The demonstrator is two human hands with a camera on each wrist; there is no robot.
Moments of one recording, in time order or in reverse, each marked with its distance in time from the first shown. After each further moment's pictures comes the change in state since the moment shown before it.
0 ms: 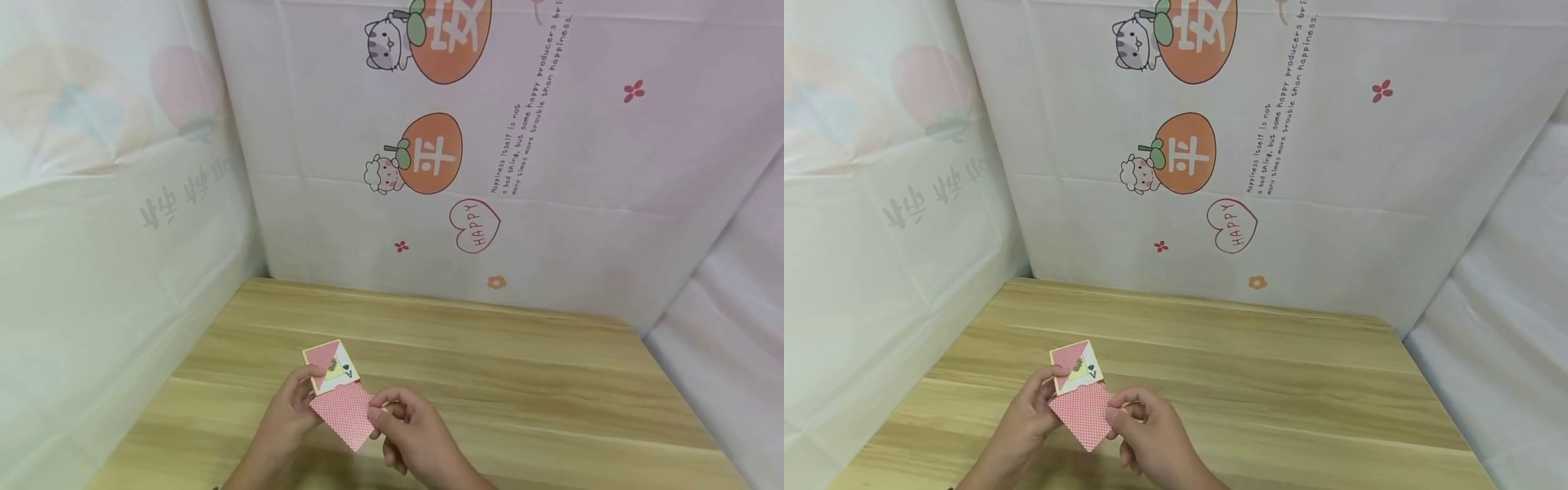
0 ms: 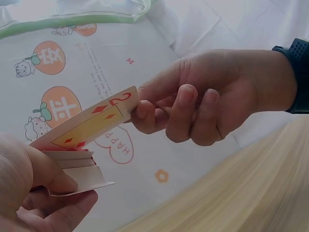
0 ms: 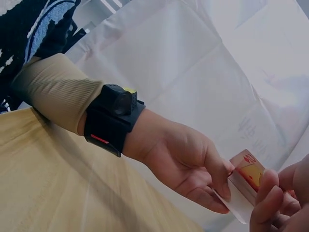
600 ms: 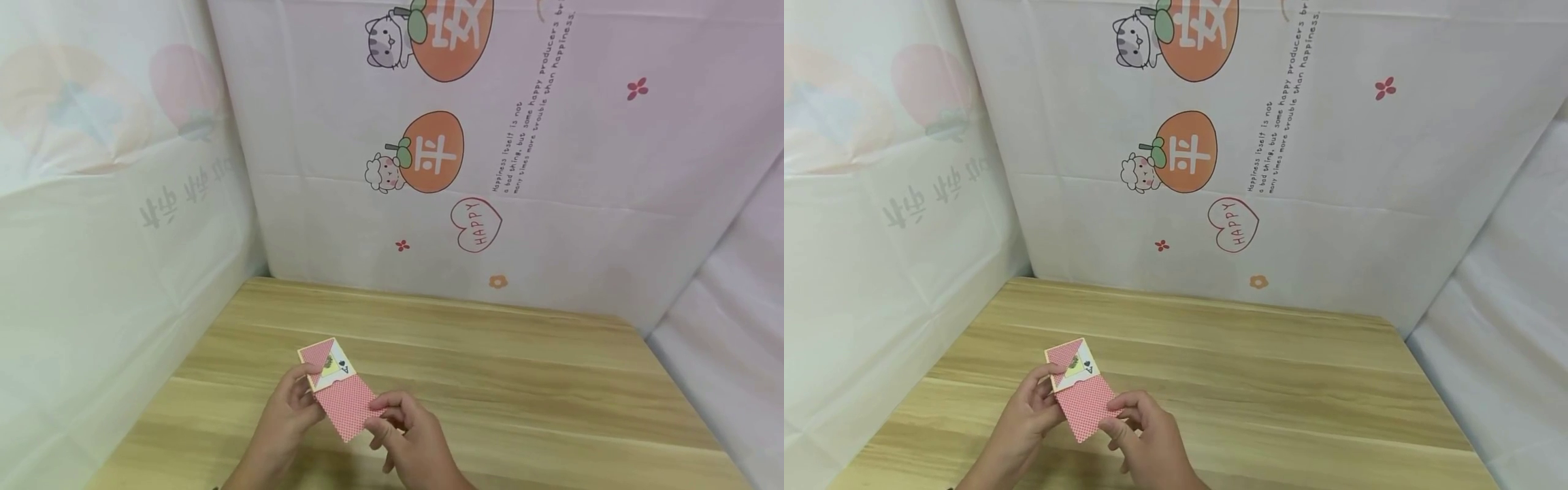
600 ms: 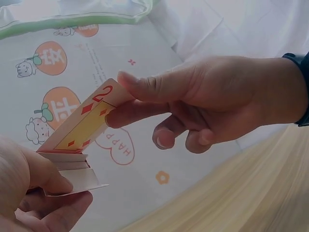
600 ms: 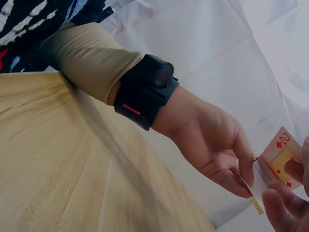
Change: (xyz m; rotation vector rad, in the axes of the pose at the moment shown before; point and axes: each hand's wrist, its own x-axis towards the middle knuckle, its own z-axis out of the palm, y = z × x) left_hand 0.000 0.001 -0.002 0.000 0.049 0.005; right_hand -0.003 0.015 0.010 -0.241 0.111 -0.222
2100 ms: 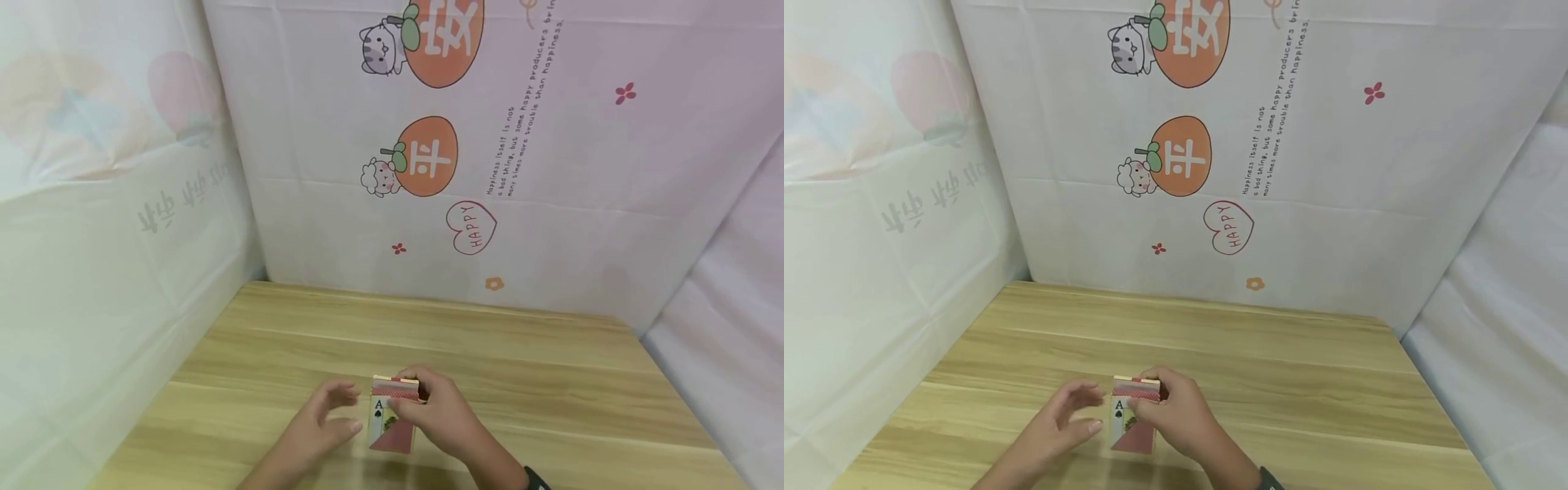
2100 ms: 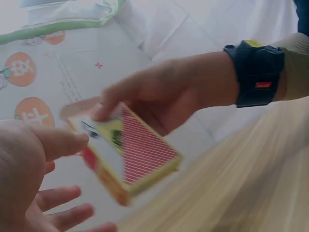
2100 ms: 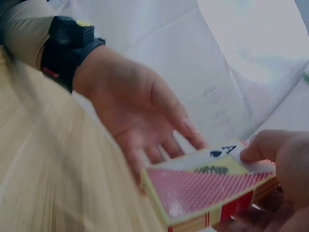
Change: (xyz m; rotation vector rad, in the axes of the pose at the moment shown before) left_hand -0.007 -0.004 0.022 0.290 -0.339 0.023; right_hand 0.029 -0.005 -0.055 -0.104 -0.051 0.095
